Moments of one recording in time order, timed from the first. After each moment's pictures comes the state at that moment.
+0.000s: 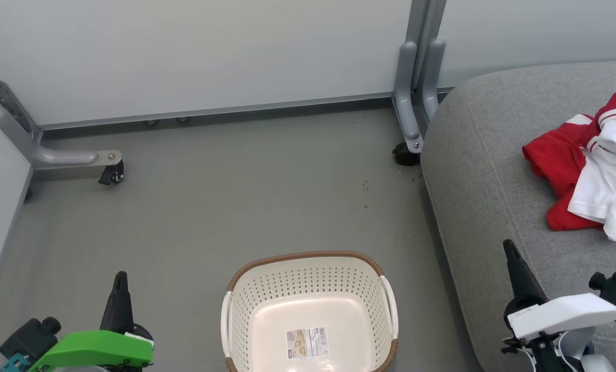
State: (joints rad) left arm 0.00 0.07 0.03 0.24 -0.90 -0.09 -0.07; right arm 0.03 -0.08 -0.02 0.08 0.92 0.13 -0.01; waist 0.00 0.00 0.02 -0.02
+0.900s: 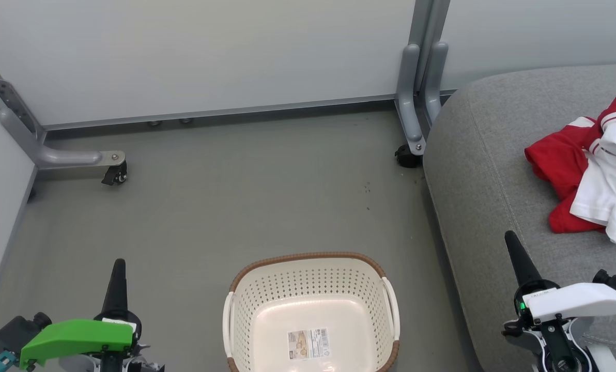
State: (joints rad) left arm -0.04 0.06 0.07 0.24 -1.19 -0.11 0.01; right arm -0.02 -0.08 -0.03 0.15 1.23 0.13 0.03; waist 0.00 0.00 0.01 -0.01
